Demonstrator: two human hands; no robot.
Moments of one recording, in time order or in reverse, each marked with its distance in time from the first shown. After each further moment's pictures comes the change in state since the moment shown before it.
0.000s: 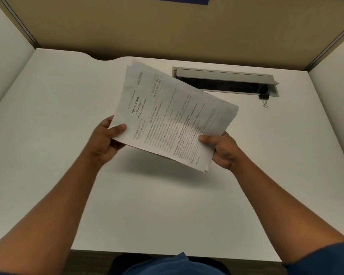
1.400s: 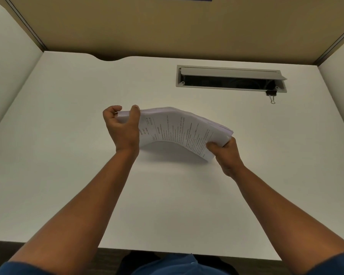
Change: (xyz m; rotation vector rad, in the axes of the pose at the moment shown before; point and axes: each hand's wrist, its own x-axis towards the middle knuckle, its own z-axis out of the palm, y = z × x) left_hand -0.008 -0.009 0.068 0.184 0.512 0.503; right_hand -0.021 0.026 0.003 -0.333 0.070 -0.333
